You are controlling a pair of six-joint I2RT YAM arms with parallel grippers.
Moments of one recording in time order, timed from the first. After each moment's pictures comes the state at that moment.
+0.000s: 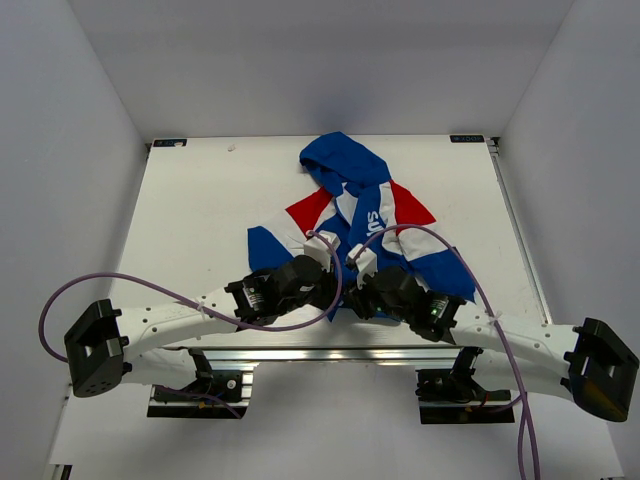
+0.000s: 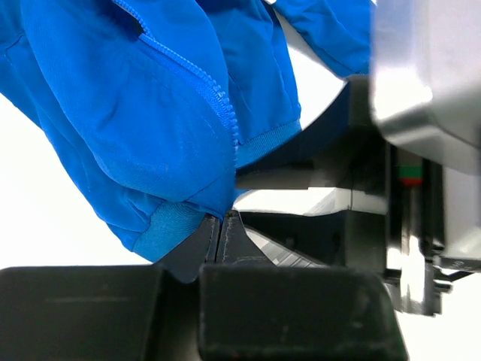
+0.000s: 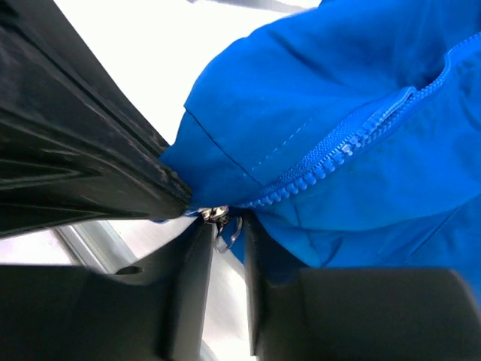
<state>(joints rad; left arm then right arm) -1.12 1.22 0.79 -0.11 -0.22 -0.60 1.05 1.04 0.51 -0.01 0.10 0.15</state>
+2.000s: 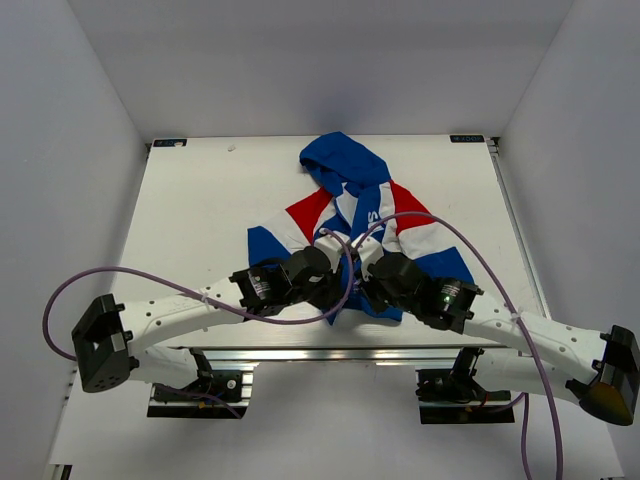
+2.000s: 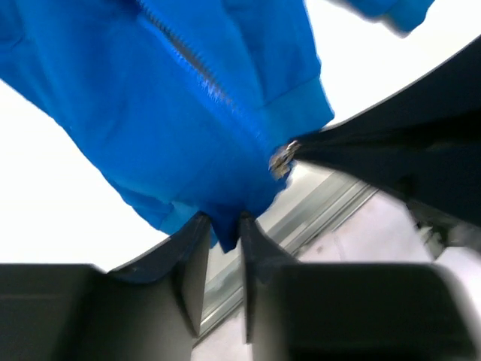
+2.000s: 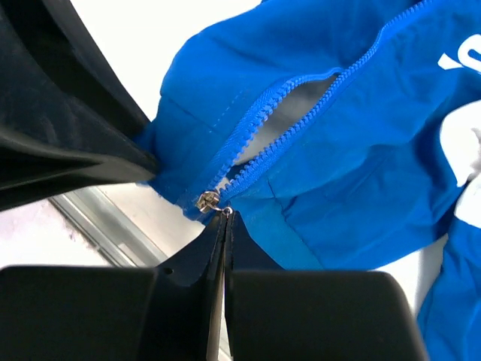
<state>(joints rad) -1.11 1.28 0.92 -0.31 -0.15 -0.48 1.07 0.99 0.75 -0.43 0.19 0.14</state>
